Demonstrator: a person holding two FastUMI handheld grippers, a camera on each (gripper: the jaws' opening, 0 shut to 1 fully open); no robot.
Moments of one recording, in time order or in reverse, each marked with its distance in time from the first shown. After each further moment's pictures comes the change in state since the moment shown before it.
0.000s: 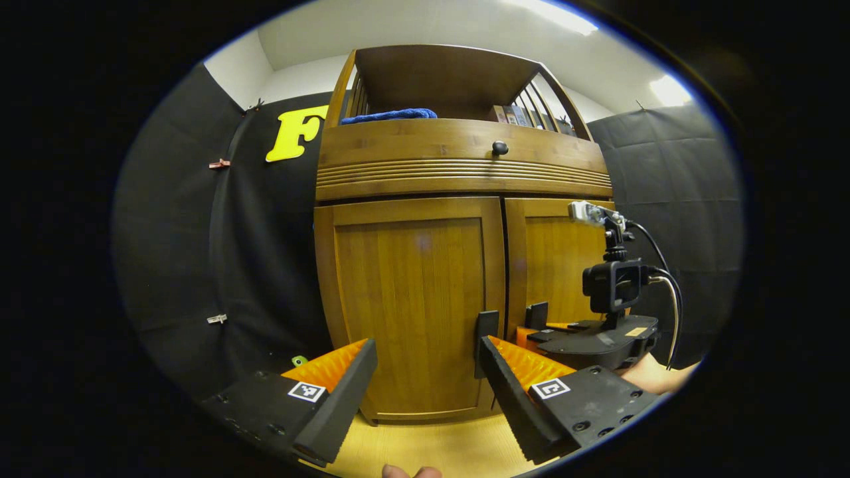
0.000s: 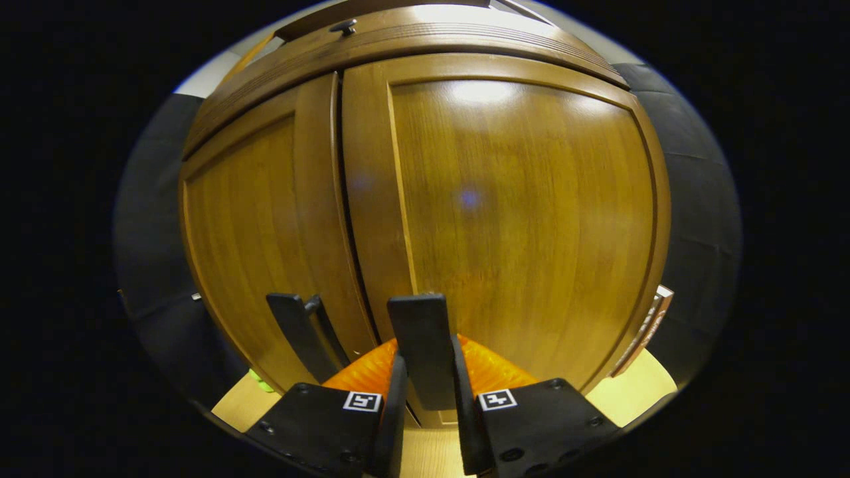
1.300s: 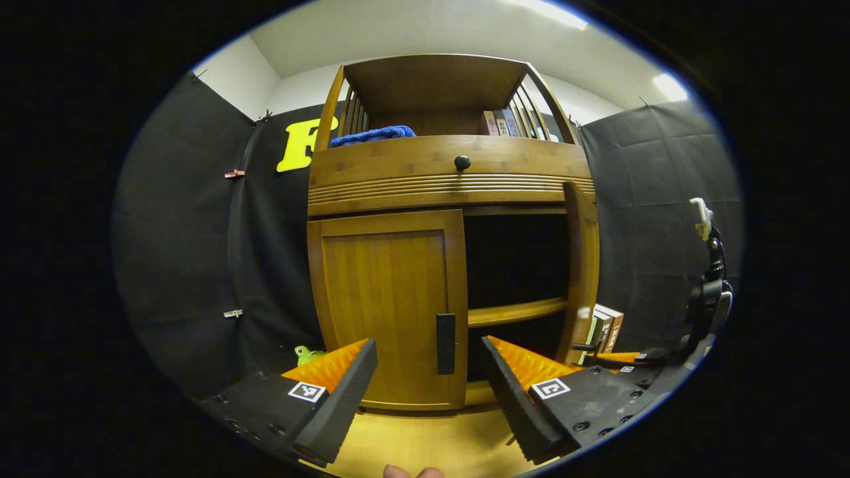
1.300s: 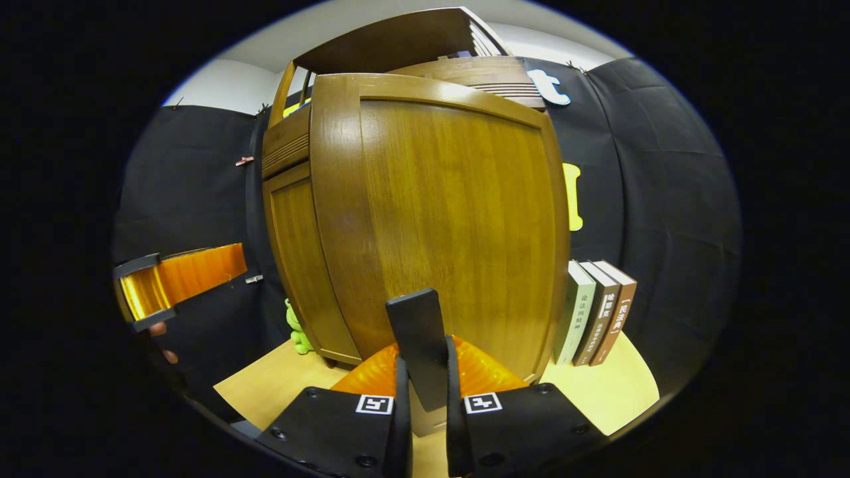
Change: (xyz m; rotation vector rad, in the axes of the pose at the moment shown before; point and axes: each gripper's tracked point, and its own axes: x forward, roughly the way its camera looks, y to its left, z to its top) left arm -0.041 -0.084 0.027 -0.012 0.000 0.095; right arm -0.179 -0.092 -0.017 0.025 0.022 0.201
